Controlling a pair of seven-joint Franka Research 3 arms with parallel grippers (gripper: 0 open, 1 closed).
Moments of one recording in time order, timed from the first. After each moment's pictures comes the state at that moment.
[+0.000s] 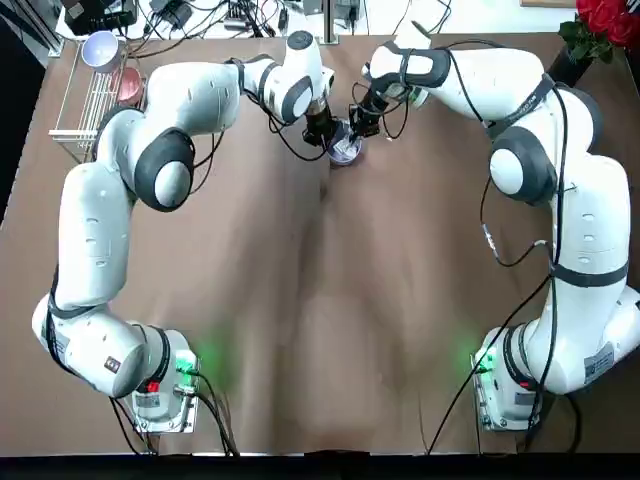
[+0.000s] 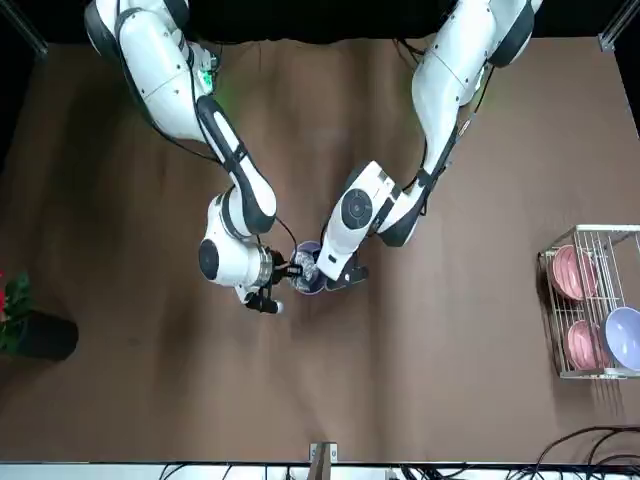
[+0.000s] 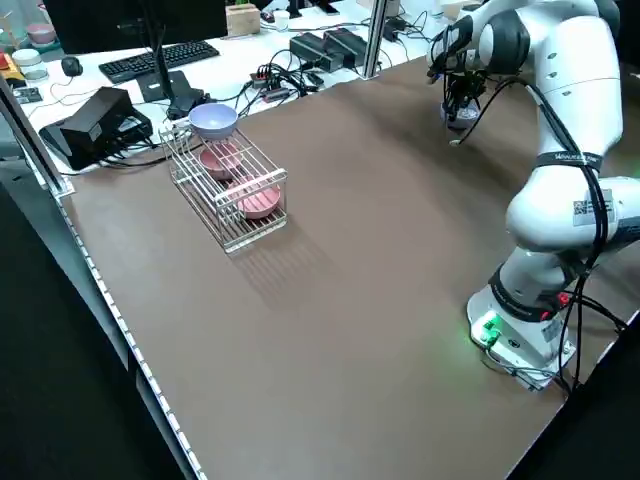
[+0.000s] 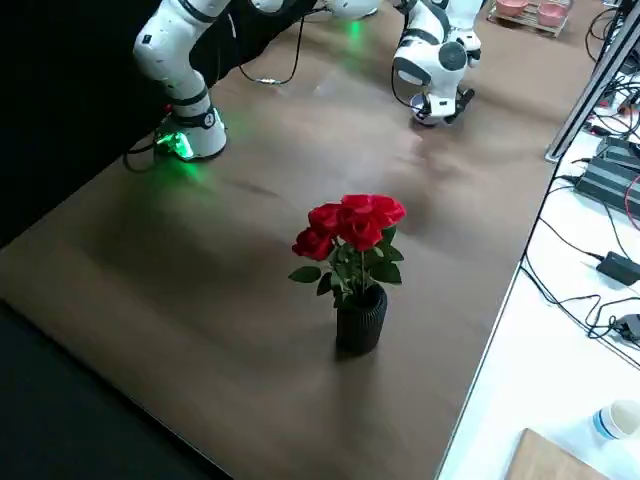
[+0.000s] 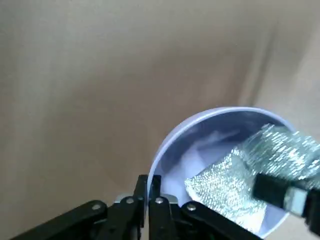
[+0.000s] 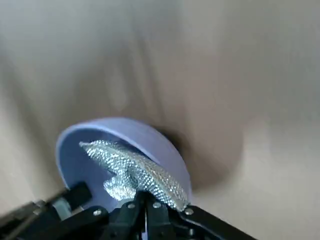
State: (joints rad) left arm -0.47 0.83 -0.30 -1.44 0.06 2.32 -0.98; right arm 0.43 0.79 0.11 -1.51 0.65 2.26 0.22
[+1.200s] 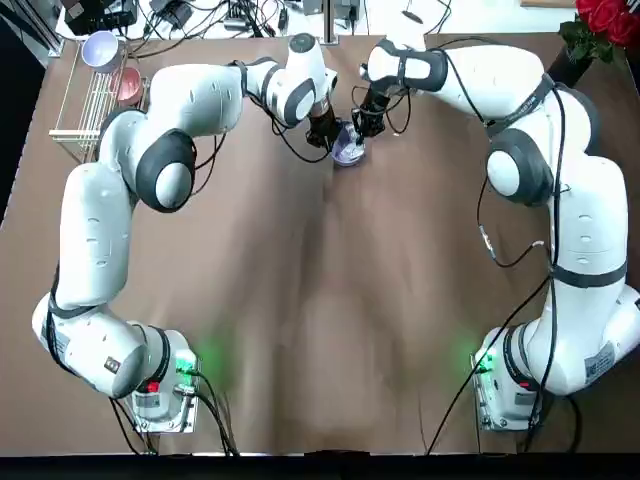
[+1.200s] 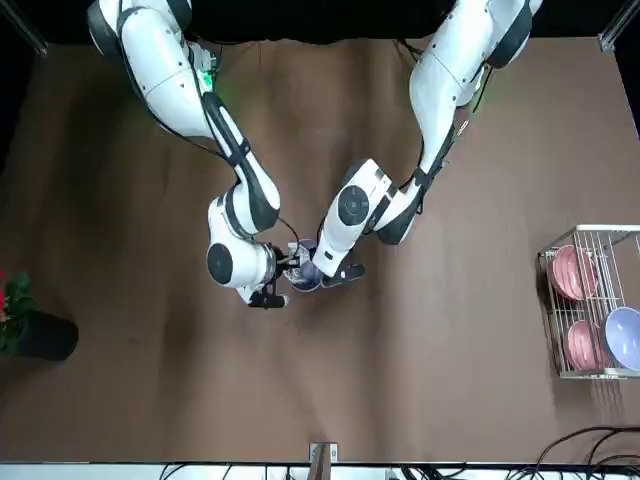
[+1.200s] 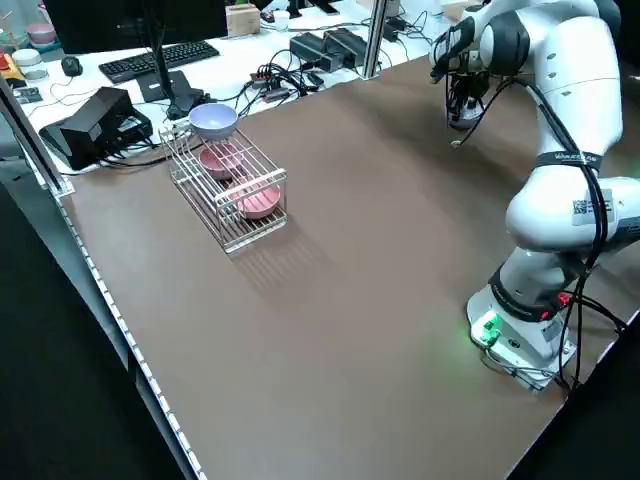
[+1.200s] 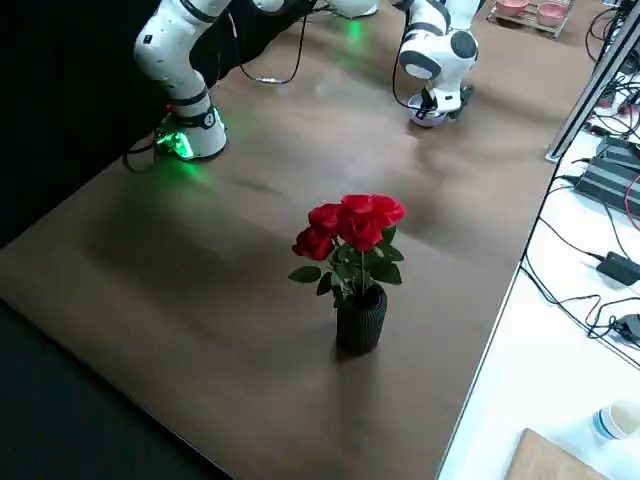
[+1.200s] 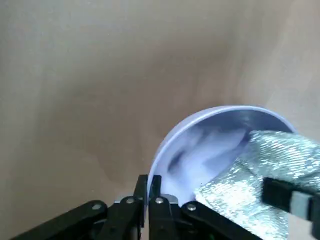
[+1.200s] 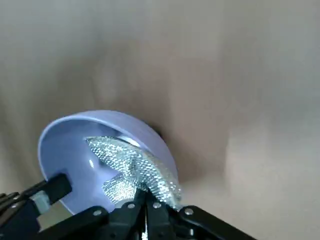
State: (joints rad) left arm -0.48 0.83 -0.31 -1.44 0.06 2.34 -0.98; right arm 0.45 0.80 0.07 -1.45 0.48 2.13 0.25
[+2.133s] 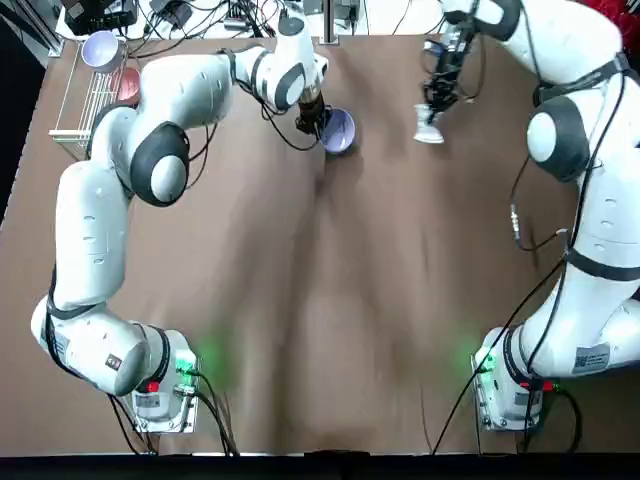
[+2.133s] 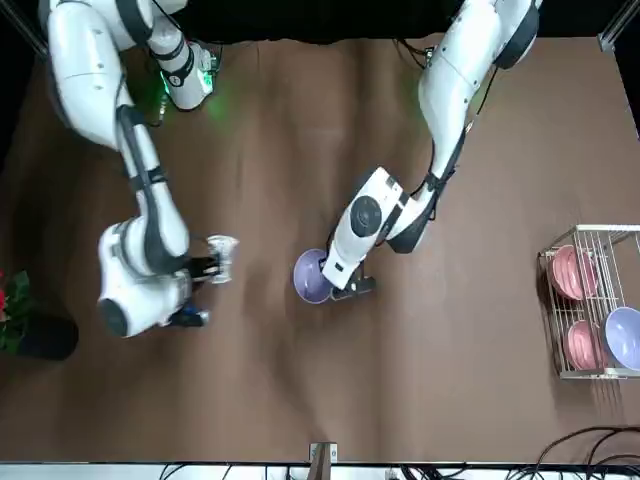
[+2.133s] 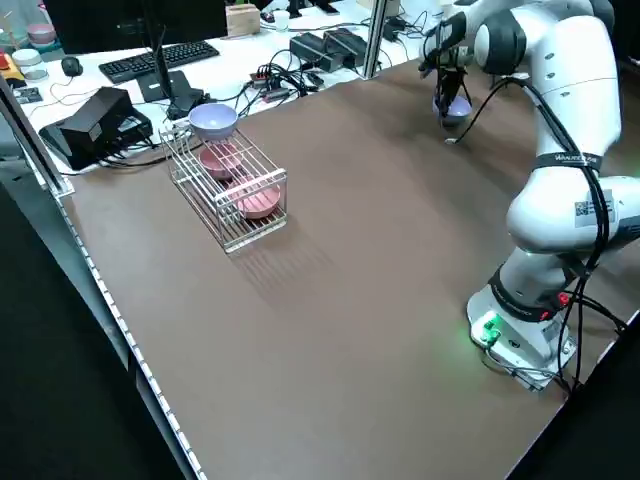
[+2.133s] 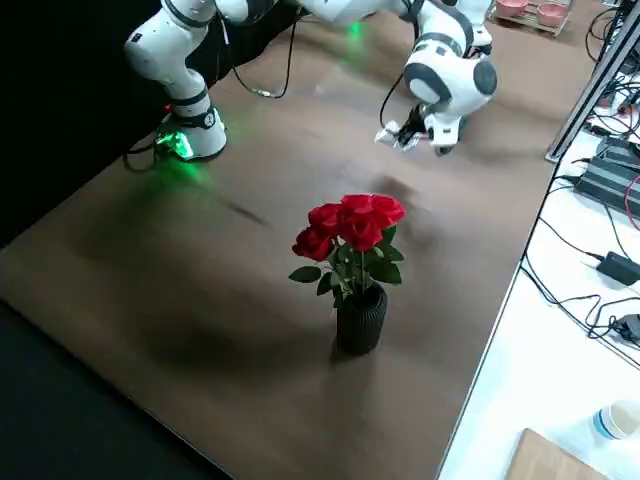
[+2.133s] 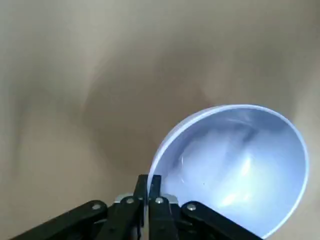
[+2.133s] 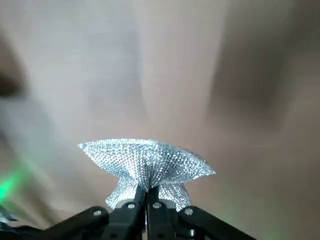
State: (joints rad) left arm -0.42 0.81 -0.30 -1.42 0.07 2.28 -0.88; right arm 0.10 0.75 0.04 -1.32 0.30 1.55 0.06
